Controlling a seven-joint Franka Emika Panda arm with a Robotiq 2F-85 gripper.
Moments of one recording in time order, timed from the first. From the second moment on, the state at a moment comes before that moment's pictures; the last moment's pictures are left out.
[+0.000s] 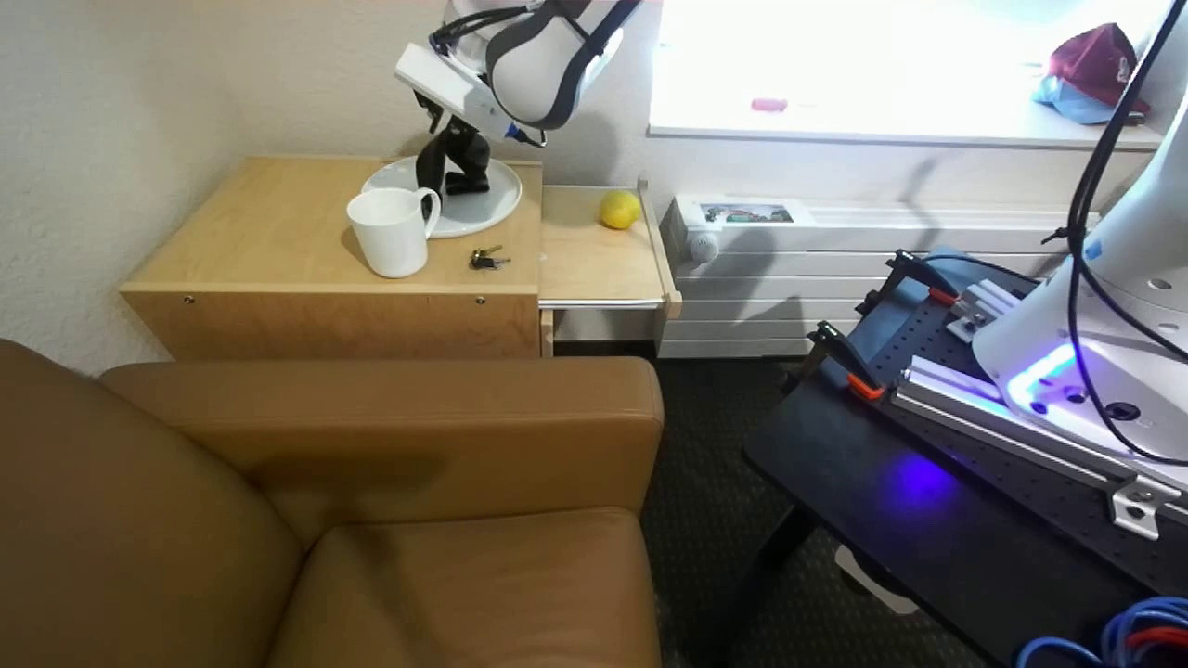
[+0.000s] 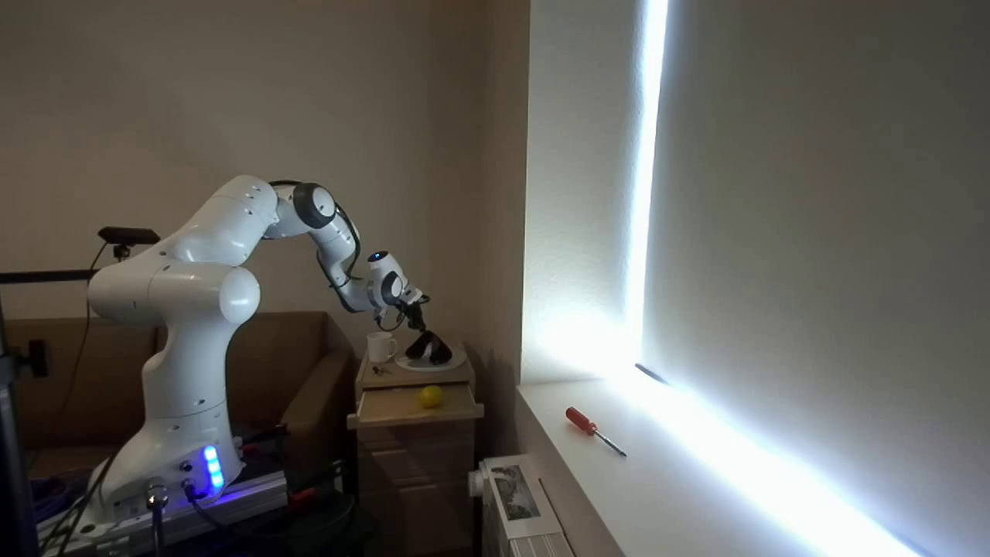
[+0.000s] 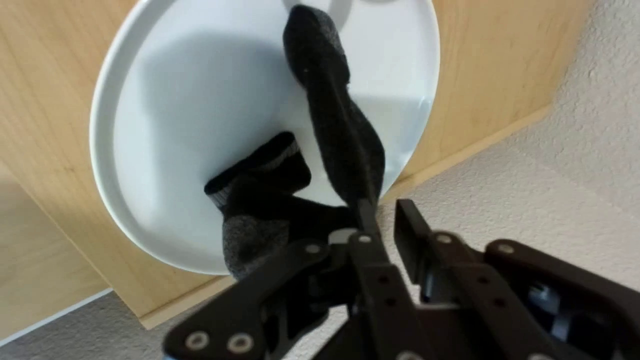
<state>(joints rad) 0.60 0.87 -0.28 -1.59 -0.02 3.07 1.37</state>
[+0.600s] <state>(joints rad) 0.60 0.81 -0.25 -1.57 0.04 3.04 1.34</state>
